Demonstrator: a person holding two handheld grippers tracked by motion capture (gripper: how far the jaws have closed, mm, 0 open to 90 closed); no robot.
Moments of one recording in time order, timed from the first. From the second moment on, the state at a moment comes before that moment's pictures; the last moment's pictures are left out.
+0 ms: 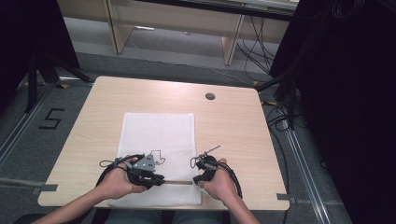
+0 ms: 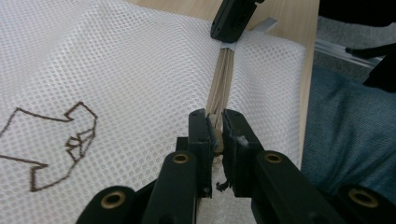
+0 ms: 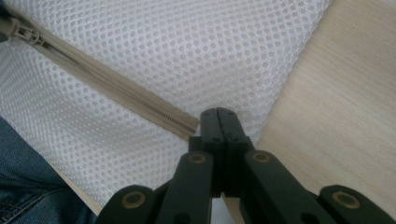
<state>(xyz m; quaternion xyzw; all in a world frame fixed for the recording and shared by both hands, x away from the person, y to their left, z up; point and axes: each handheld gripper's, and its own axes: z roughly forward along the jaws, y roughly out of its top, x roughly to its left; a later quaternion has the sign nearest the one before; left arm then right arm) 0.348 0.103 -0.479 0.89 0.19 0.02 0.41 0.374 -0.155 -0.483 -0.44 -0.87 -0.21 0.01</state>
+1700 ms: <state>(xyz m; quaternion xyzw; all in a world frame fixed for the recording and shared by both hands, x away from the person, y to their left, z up) 0.342 0.131 -0.476 0.89 0.21 0.02 0.40 0.374 -0.153 -0.483 -0.44 -0.87 -0.20 0.01</state>
